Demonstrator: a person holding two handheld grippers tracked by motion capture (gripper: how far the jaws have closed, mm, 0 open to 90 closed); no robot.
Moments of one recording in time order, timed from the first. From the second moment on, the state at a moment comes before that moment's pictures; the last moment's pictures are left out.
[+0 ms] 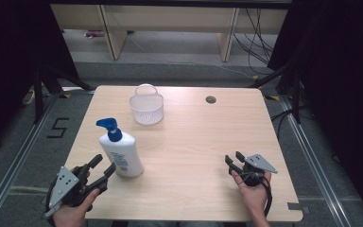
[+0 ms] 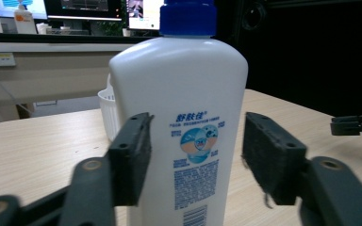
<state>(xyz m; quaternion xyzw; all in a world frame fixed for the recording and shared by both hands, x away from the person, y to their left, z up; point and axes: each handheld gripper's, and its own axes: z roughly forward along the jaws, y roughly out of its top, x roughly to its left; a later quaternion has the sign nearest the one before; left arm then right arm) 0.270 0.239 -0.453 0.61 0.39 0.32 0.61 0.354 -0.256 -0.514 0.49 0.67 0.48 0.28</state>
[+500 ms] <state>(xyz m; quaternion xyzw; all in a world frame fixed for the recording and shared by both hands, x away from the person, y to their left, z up) 0.272 0.235 -0.433 0.59 0.39 0.35 0.61 0.355 -0.254 -0.514 0.50 0.68 0.47 0.26</state>
